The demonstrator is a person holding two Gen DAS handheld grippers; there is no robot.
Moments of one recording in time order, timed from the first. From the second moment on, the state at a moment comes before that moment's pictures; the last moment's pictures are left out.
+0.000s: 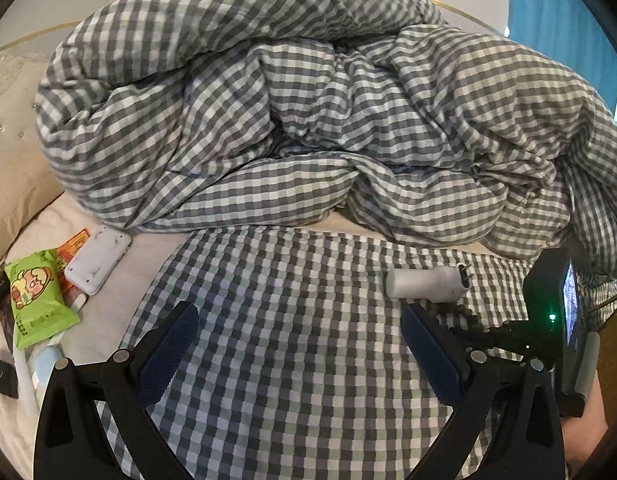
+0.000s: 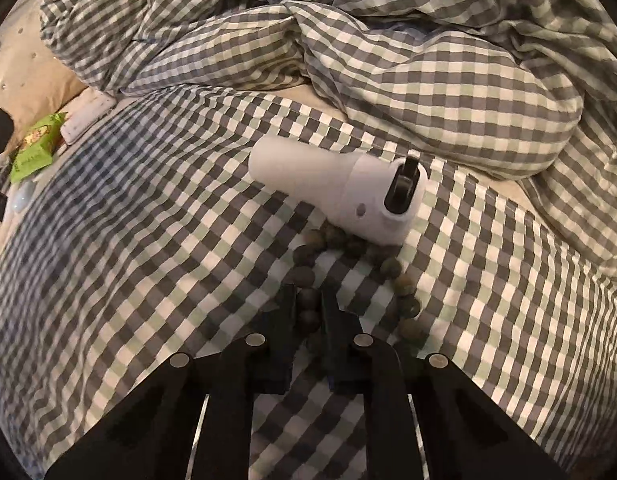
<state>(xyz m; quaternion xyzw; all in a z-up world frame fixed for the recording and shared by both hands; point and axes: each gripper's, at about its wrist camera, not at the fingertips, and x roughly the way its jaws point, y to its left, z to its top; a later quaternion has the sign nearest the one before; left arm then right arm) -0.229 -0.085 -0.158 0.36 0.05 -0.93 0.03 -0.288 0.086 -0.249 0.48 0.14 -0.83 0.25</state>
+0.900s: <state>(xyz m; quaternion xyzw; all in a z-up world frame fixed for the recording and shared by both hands) -0.309 0.048 -0.201 0.40 -0.29 -0.80 -0.35 -0.222 0.164 -0.160 0.44 0.08 -0.86 0.24</state>
